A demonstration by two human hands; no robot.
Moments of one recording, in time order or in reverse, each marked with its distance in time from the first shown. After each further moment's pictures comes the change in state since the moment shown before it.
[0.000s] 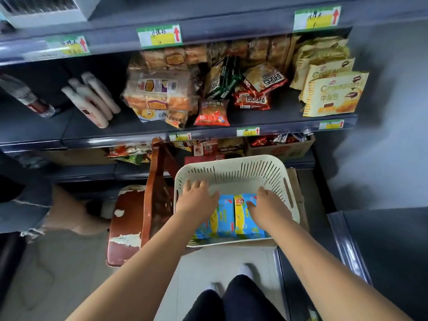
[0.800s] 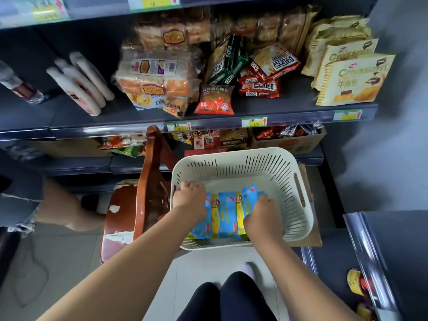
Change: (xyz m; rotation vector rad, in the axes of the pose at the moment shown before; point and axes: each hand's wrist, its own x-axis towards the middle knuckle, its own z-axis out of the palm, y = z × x) left_hand 0.049 -0.032 0.045 0.454 -0.004 0.019; right_hand 0.013 -0.017 0.071 0.193 0.138 0.238
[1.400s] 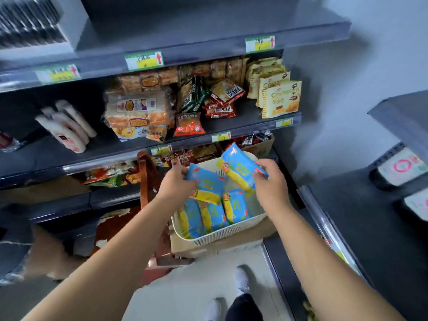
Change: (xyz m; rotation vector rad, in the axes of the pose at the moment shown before) left_hand -0.085 -0.044 -0.098 -1.012 0.205 0.098; right_hand -0.089 -0.009 -0.116 0.748 0.394 -0.125
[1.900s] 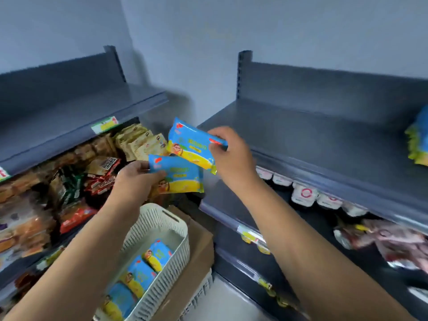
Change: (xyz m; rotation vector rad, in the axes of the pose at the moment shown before) left_hand -0.127 0.219 0.022 -0.435 -0.414 0.384; right_hand -0.096 -0.103 -0.221 0.093 0.595 -0.245
